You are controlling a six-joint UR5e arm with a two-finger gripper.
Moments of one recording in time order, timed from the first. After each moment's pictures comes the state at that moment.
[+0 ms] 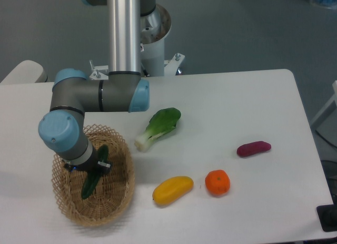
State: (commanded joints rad) arm 1.99 -2.12 -1.52 -1.08 1.65 0.27
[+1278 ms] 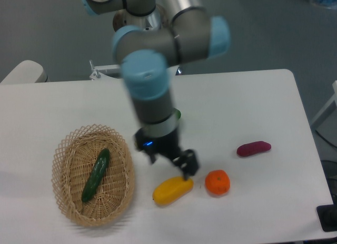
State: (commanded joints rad) arm 2.45 -1.92 -1.33 -1.22 1.61 1.38
